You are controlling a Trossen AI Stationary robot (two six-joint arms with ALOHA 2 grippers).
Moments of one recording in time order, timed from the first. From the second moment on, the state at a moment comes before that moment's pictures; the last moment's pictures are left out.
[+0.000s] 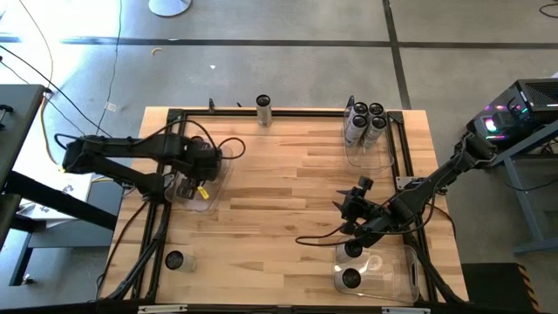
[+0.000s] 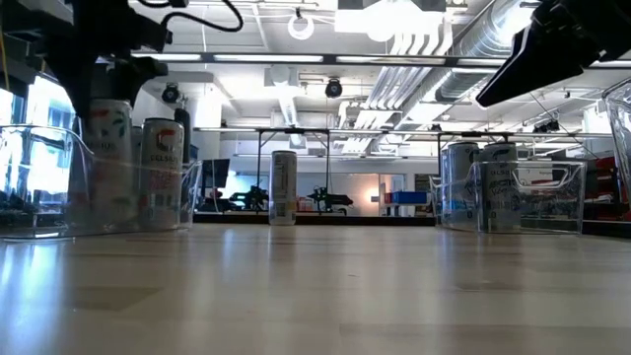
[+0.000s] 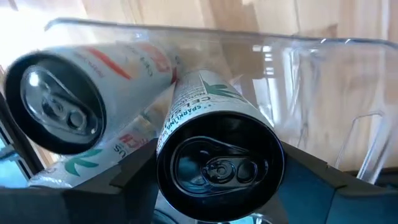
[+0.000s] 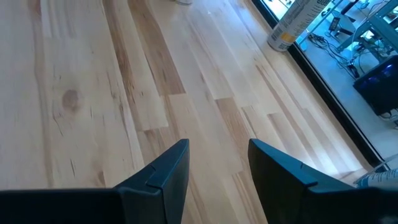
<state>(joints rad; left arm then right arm) 0.06 1.19 1.06 -1.40 -0.18 0.31 0.63 1.29 0.82 -0.66 0.91 0.63</state>
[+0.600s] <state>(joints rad) 0.21 1.19 1.01 -1.27 -0.19 0.30 0.63 1.29 0.82 -0.63 0.89 0.63</state>
